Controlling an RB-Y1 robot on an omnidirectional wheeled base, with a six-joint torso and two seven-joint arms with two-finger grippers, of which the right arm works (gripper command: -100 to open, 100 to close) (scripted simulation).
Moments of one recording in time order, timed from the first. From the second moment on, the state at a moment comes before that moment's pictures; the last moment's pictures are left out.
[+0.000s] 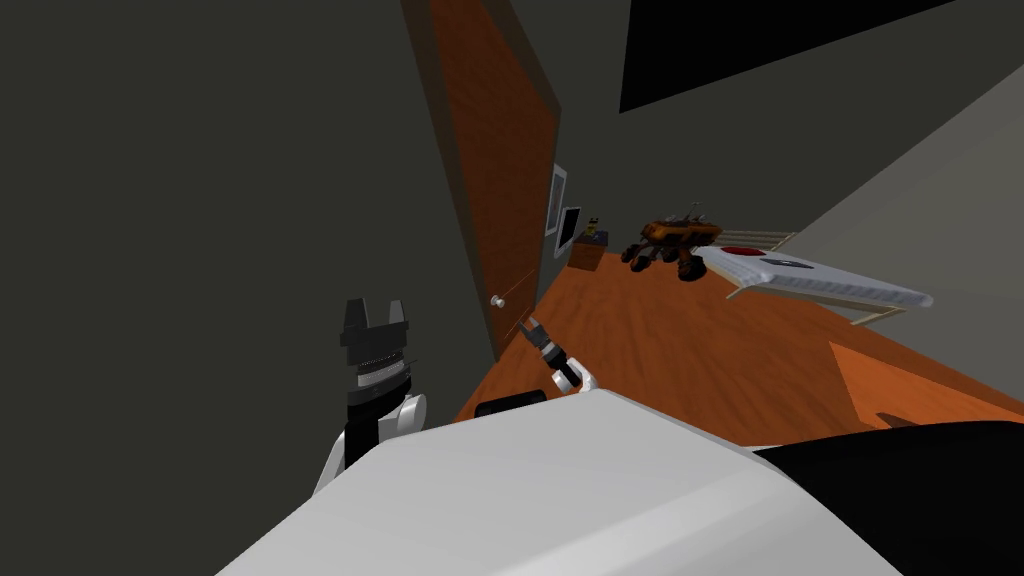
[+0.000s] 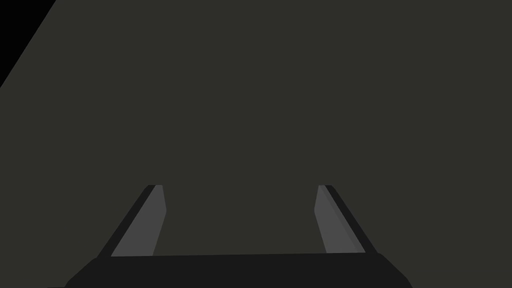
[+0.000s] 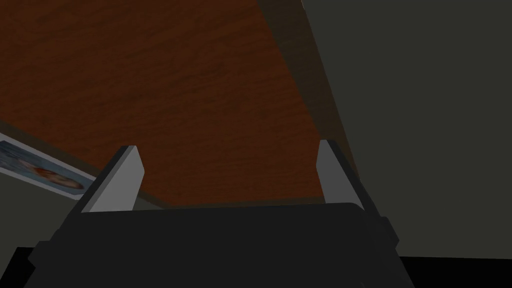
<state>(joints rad) 0.07 -0.17 0.20 -1.18 0.33 -0.87 0.65</state>
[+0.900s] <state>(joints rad) -0.02 -0.20 0.25 -0.95 0.38 -0.94 0.81</state>
